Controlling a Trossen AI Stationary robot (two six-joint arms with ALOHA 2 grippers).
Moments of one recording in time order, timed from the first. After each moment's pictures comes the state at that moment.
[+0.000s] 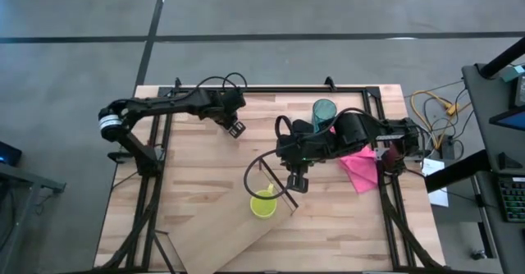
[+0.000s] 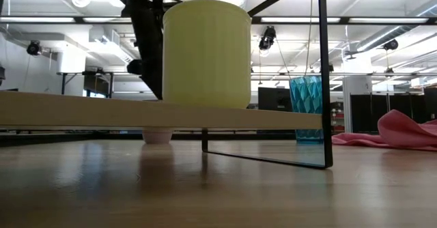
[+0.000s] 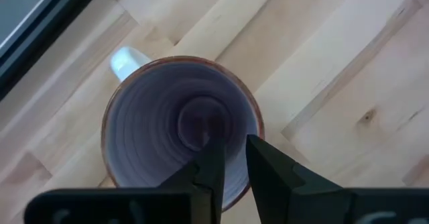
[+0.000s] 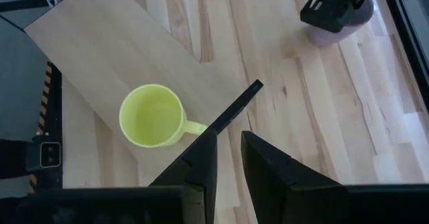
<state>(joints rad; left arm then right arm) 0.41 1.57 1.20 -0.83 -0.20 -0.33 0.26 1.90 2.35 -1.47 0.19 0.33</state>
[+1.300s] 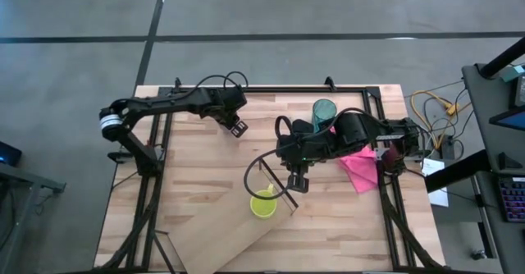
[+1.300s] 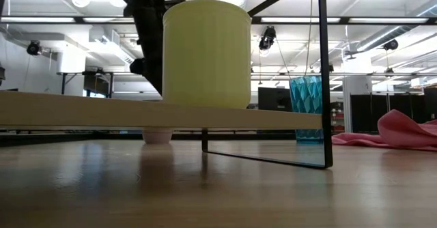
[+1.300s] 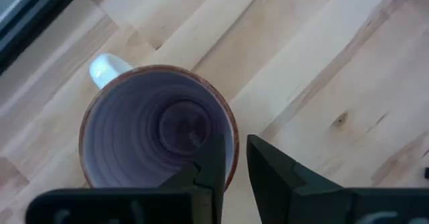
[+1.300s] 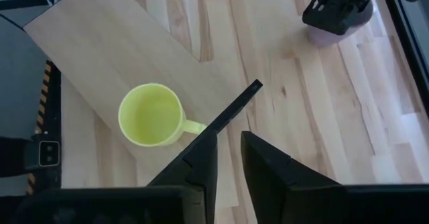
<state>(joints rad) 0.41 1.58 1.23 -0.83 -0.14 -0.36 0.26 1.90 2.35 -1.47 0.19 0.33</state>
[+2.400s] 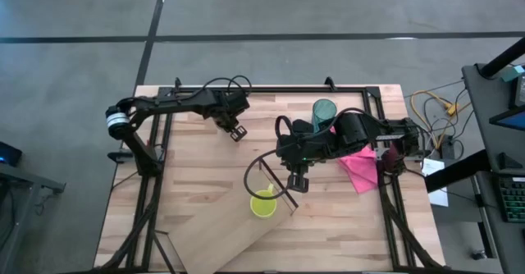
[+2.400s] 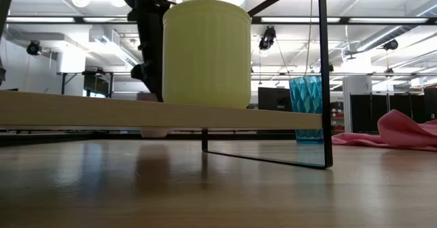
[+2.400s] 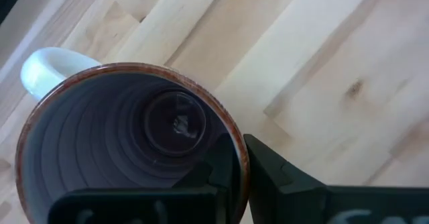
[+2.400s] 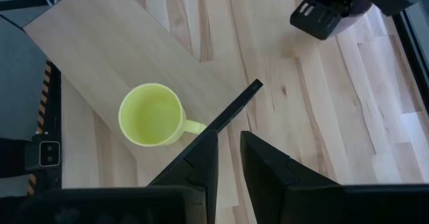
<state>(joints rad) 0.40 1.63 1.25 -0.90 -0.11 -0.30 0.26 1.90 2.35 -1.47 0.19 0.33</state>
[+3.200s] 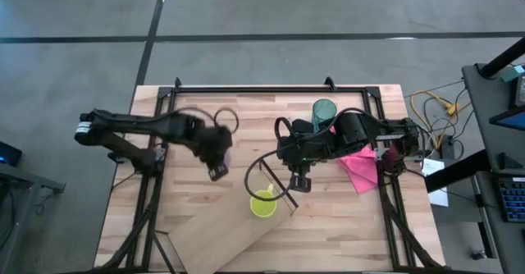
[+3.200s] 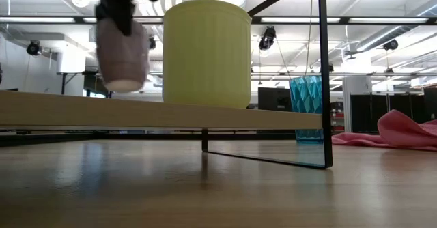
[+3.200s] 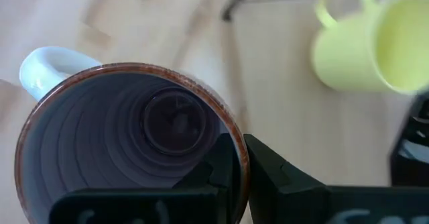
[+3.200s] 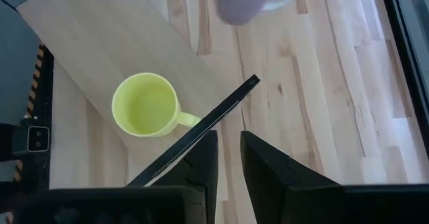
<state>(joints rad) -0.06 1.34 1.30 -1.12 0.06 -0.58 0.26 1.90 2.35 -1.49 0.19 0.27</state>
